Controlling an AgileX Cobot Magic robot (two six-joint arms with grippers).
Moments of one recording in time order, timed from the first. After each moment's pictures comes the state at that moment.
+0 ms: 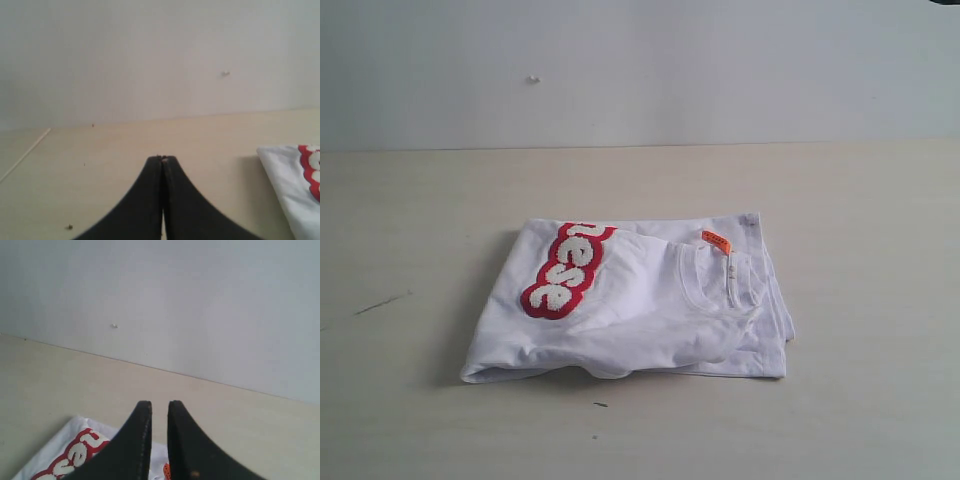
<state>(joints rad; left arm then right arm) -0.03 0.00 0.00 0.08 0.13 -0.01 0.16 1.08 -1.02 0.35 0.38 -0.26</state>
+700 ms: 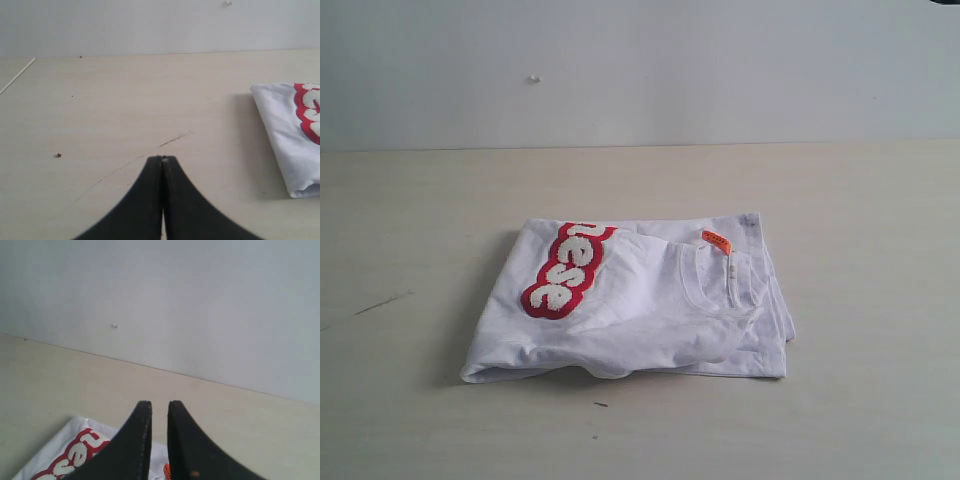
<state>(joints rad) -0.03 0.00 0.00 0.02 0.35 0.00 0.16 1.08 -1.02 0.35 0.38 -0.26</state>
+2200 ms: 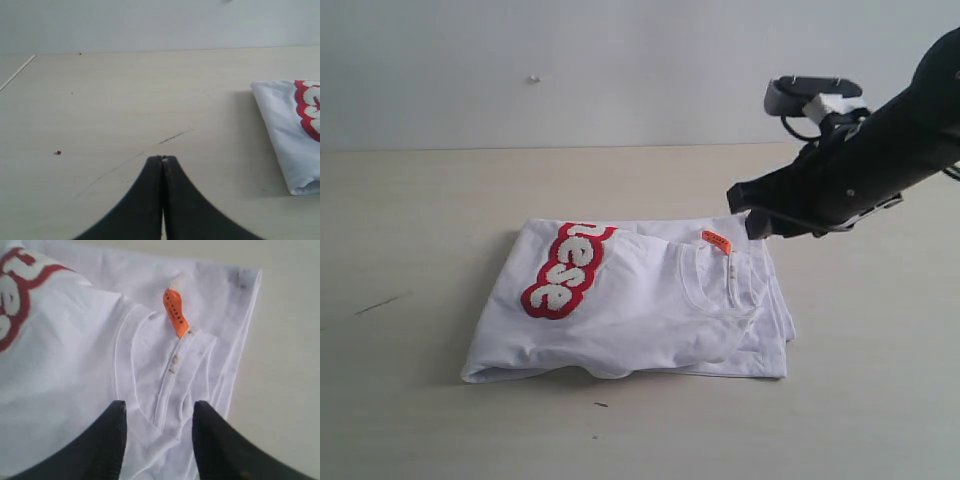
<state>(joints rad) -0.03 0.00 0.00 0.02 0.37 0.00 0.16 1.67 -1.02 0.40 0.50 -0.22</state>
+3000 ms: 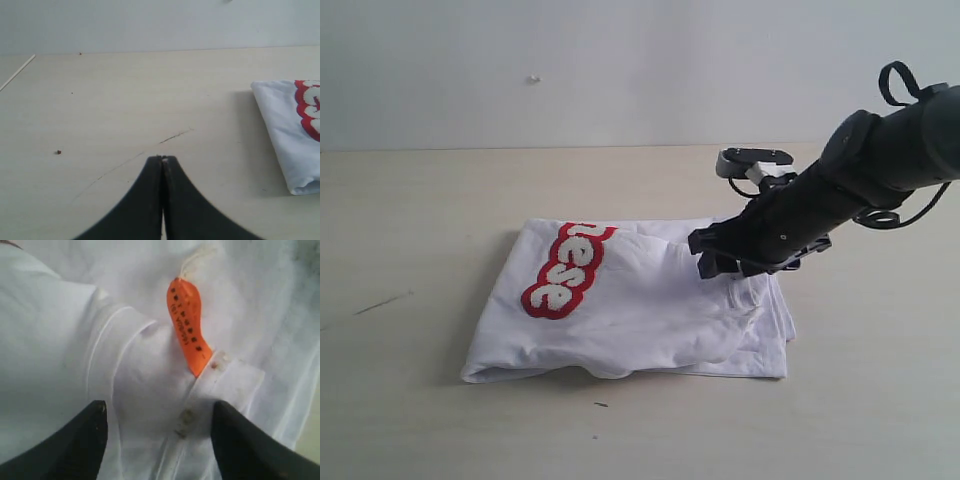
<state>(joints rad) -0.03 0.00 0.00 0.02 0.37 0.00 0.16 2.02 -1.15 0.69 0.42 -0.51</state>
